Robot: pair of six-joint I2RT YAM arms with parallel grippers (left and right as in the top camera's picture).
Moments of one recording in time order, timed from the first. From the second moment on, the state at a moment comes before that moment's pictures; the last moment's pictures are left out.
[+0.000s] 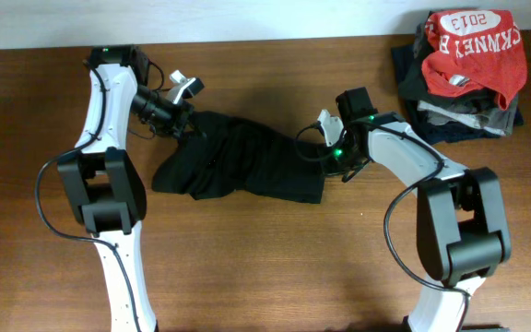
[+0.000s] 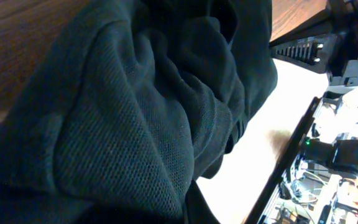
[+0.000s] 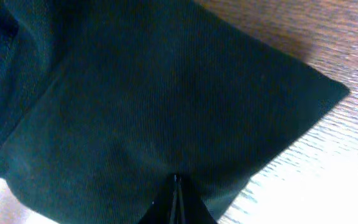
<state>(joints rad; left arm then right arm) 0.02 2.49 2.32 -1.63 0.73 0.55 0.22 1.98 1.32 -0.70 -0.40 0.04</state>
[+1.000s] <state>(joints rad) -0.47 2.49 2.50 -1.56 0.45 0.13 0.17 2.03 1.32 -0.71 -0.52 0.06</state>
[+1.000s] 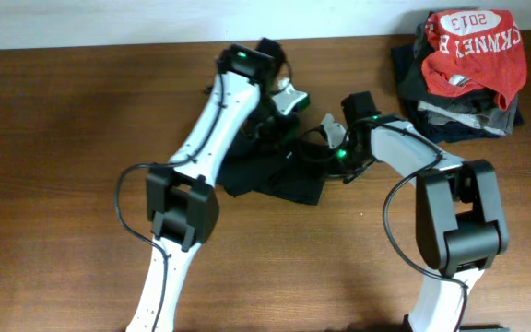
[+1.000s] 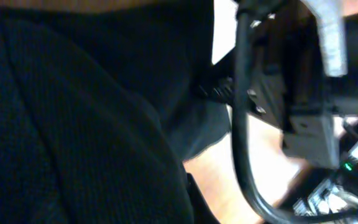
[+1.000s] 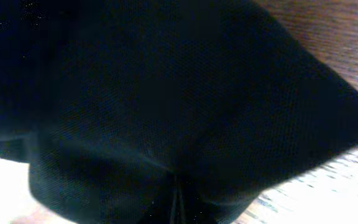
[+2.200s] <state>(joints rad) -0.57 2.50 2.70 -1.24 0.40 -0.03 -0.33 1.46 1.42 -0.80 -0.69 0.18</state>
